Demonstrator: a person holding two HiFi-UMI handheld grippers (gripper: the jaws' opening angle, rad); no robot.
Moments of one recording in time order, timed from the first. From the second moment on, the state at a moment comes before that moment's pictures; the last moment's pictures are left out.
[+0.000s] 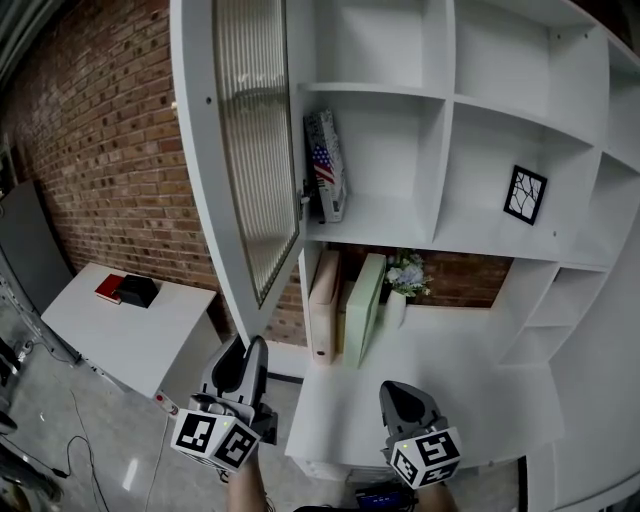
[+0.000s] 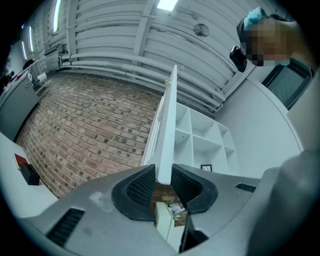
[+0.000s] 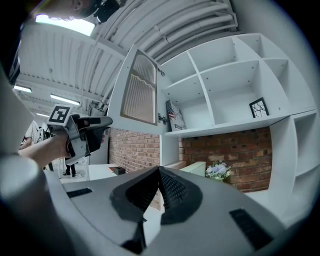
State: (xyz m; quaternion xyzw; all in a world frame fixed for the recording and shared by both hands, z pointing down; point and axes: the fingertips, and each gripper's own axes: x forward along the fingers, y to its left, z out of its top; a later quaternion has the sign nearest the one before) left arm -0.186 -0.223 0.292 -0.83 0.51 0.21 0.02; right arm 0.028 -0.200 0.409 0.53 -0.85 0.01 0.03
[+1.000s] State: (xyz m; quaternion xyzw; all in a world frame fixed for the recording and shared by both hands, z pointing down) left arm -0.131 -0.212 0.288 -0.87 0.47 0.17 0.01; right arm 0.040 -0.191 0.408 0.53 -0.85 0.01 0.03
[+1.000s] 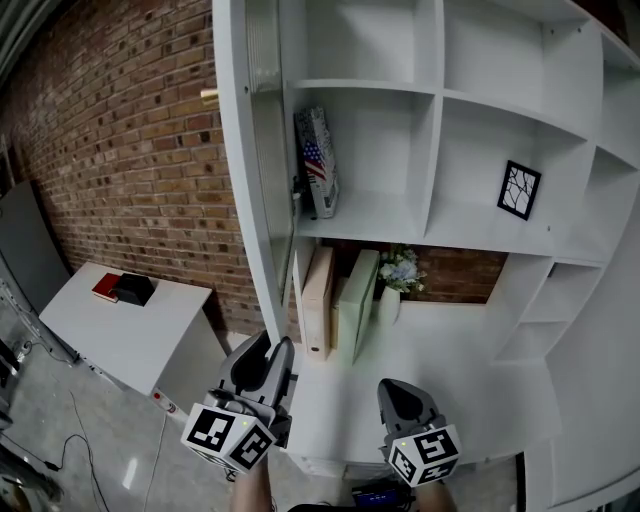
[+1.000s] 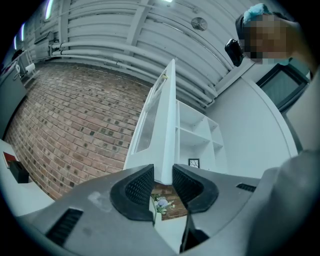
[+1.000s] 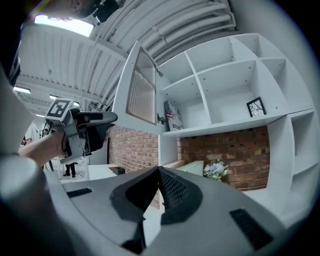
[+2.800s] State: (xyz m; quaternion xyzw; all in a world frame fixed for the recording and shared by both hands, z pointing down) left arm -0.047 -0.223 0.284 -0.90 0.40 0.15 0.05; right arm 0.094 -0.189 0.414 0.59 -0.81 0.02 0.03
